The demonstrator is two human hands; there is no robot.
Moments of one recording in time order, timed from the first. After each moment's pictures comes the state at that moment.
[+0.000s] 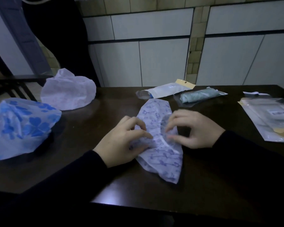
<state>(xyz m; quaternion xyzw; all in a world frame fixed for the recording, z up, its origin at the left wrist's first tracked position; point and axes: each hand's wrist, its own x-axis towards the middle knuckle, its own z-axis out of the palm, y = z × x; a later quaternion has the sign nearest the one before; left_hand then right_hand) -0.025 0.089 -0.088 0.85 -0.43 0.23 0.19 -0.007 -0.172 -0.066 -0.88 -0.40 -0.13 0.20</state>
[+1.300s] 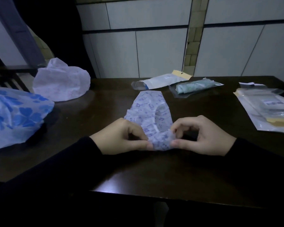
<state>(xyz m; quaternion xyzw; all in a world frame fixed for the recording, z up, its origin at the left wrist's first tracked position) -0.035 0.073 -0.072 0.86 -0.37 -0.07 0.36 -0.053 -0.184 -0.076 -0.85 -0.34 -0.02 0.41</state>
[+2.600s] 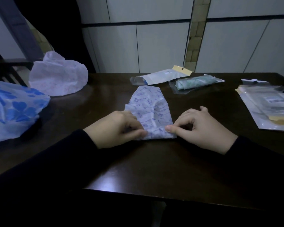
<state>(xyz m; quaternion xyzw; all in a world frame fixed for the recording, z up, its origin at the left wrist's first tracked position) -0.022 0.077 -0.075 0.89 -0.41 0.06 0.22 -0.042 -0.181 -0.080 -0.95 -0.19 -0.04 0.25</state>
